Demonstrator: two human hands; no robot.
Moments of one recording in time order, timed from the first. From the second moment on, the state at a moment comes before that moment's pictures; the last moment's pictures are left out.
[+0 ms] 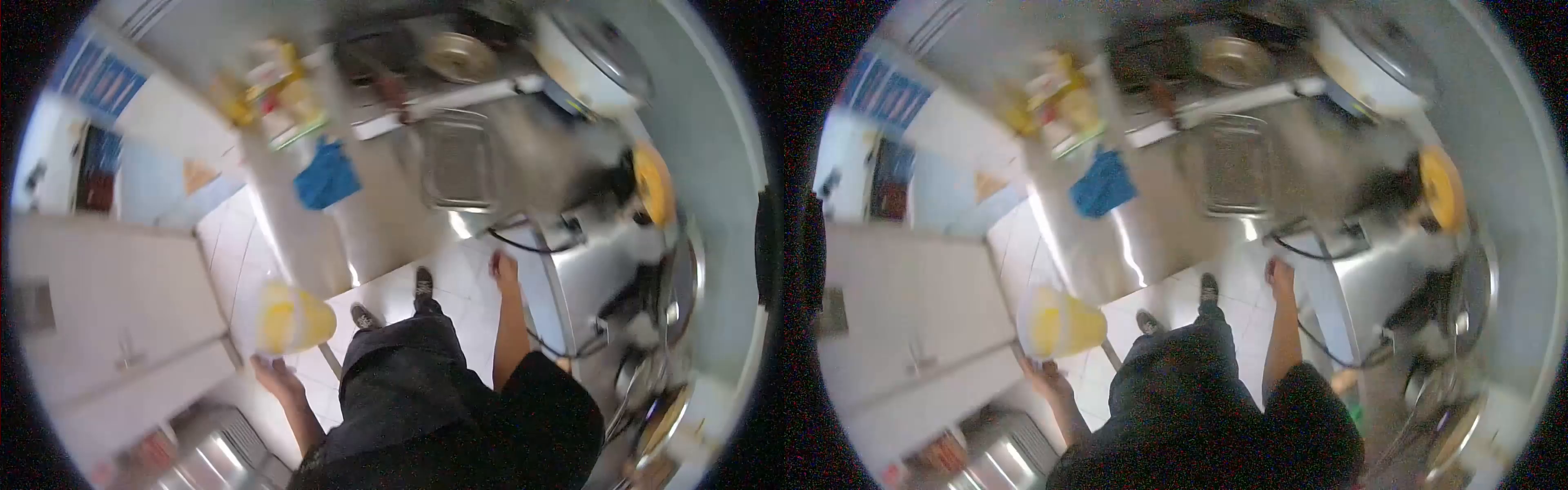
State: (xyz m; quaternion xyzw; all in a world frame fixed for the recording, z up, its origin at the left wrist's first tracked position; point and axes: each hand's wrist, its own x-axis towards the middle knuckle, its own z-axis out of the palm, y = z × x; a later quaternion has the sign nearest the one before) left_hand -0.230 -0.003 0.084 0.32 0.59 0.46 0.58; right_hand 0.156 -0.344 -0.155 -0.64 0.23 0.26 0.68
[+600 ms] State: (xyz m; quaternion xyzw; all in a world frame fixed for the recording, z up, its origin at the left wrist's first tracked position) left_hand -0.526 0.266 0.028 0.15 0.65 0.58 0.47; right_hand -0.134 -0.048 -0.246 -0.64 -0.52 0.56 0.06
